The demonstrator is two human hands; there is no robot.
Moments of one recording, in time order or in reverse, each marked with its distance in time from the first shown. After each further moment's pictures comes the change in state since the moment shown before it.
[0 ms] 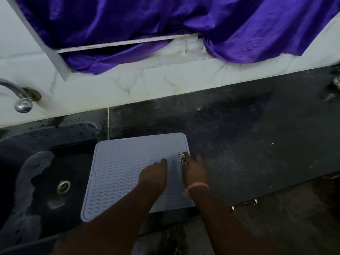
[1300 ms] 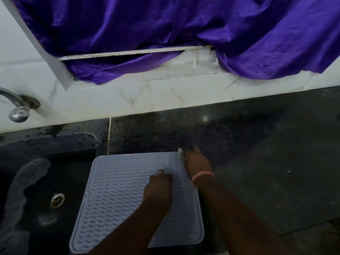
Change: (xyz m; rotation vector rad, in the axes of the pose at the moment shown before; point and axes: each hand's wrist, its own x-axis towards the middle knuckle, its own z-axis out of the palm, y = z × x) left_hand 0.041 0.007 -0.019 -0.195 0.023 -0.112; right_hand 0.120 -0.018 -0.025 -0.038 -0.066 -0.126
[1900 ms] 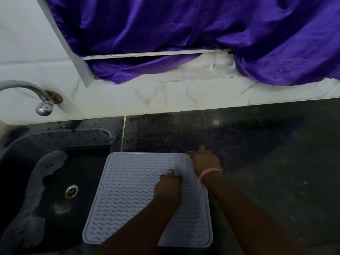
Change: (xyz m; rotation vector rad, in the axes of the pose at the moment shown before) left_hand 0.005 -0.003 -0.003 -0.014 -0.064 -0.024; right_hand 0.012 -0.015 -0.003 -0.451 -0.026 -0.185
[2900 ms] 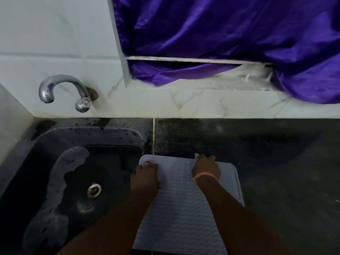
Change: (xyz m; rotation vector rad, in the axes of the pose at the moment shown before) left_hand 0.009 -0.211 -0.035 -0.060 0.187 -0.143; right_hand 0.024 -0.157 -0.014 0.206 -0.174 0.463
